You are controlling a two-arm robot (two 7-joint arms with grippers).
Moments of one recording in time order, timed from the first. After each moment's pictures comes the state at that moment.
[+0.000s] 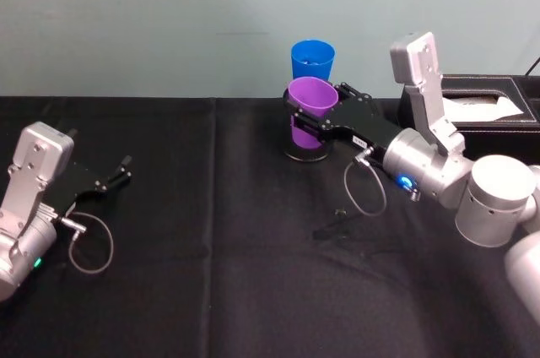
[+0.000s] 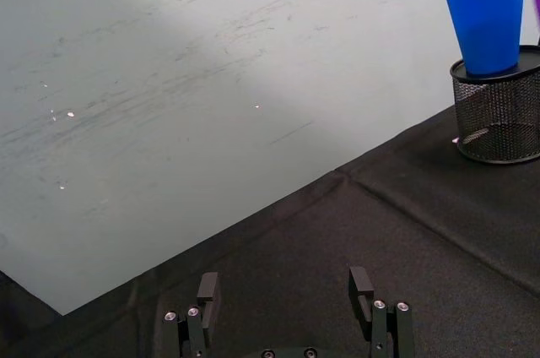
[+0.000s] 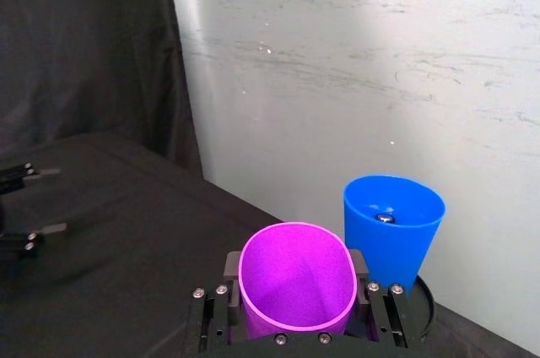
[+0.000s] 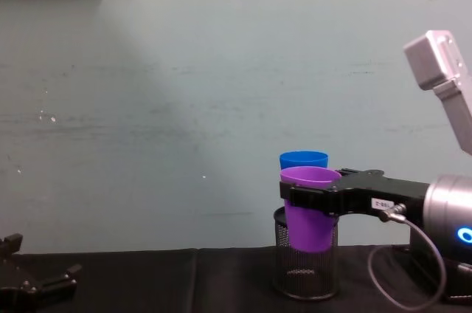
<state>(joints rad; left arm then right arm) -0.20 0.60 0.45 -1.41 -0.25 -0.12 0.03 0.50 0.29 -0.42 -1.20 0.34 -0.01 0.45</state>
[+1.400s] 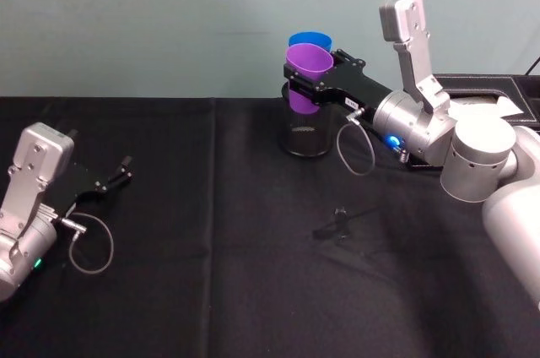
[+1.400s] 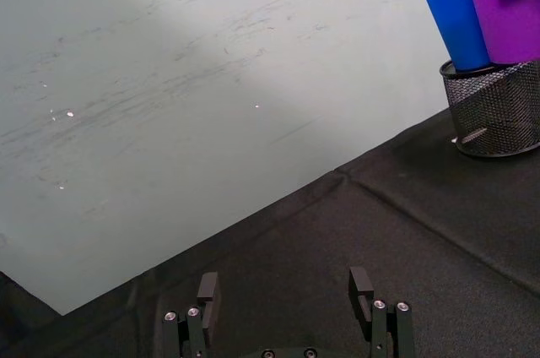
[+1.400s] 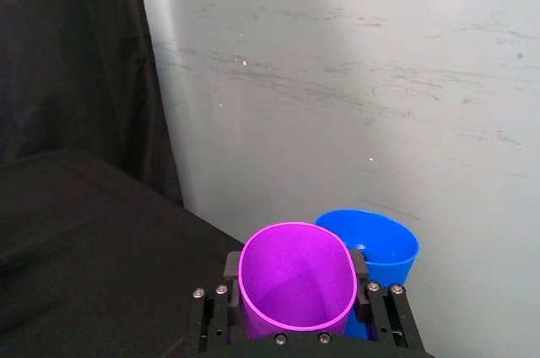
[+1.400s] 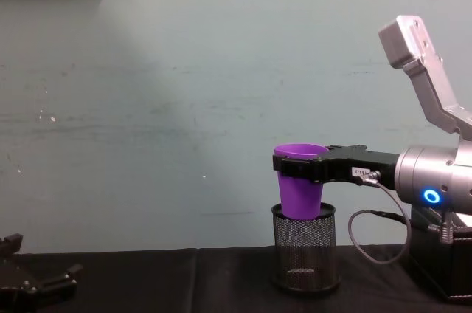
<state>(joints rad) -0.20 0.60 0.45 -1.41 -0.25 -0.12 0.03 0.67 0.20 -0.40 -0.98 0.30 -0.03 0.47</state>
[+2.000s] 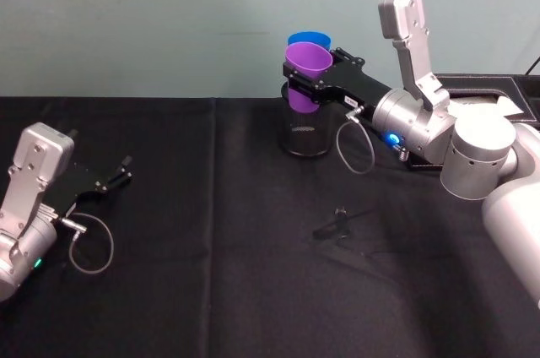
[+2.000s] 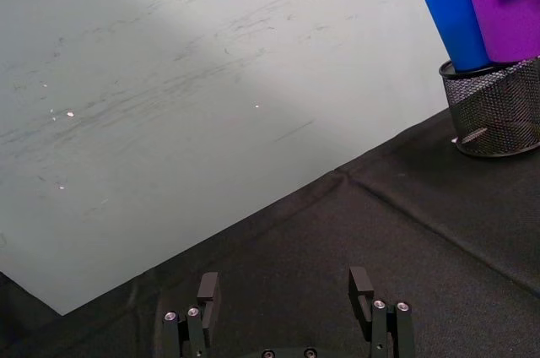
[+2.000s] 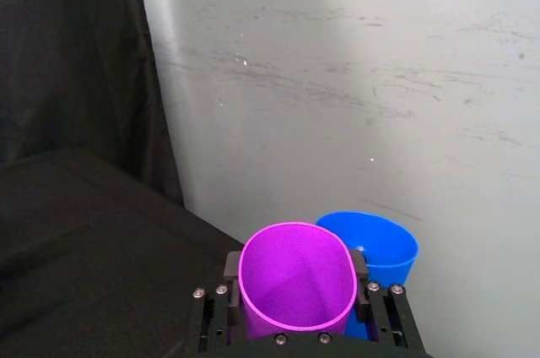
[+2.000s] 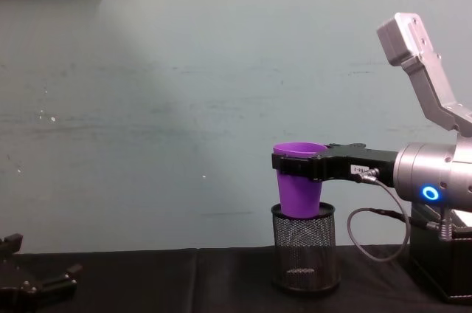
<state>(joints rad) -0.20 0.60 0.45 -1.41 -0.25 -0.12 0.03 0.67 0.19 -0.40 -0.98 0.30 -0.02 0.47</state>
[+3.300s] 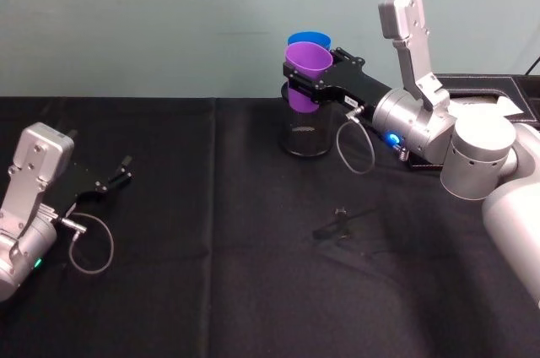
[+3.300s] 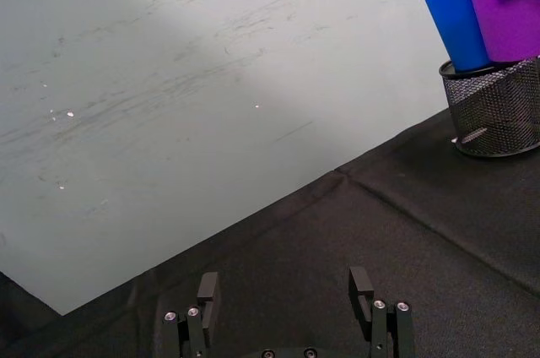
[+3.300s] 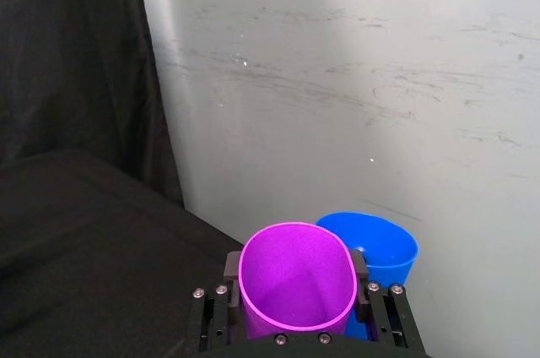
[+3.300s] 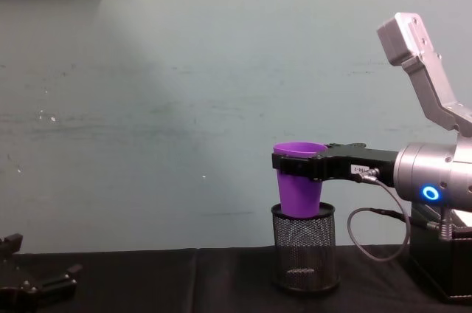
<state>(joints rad) -0.20 0.60 0.45 -1.41 -0.25 -0.12 0.03 0.67 0.20 -0.40 -0.98 0.30 -0.02 0.47</state>
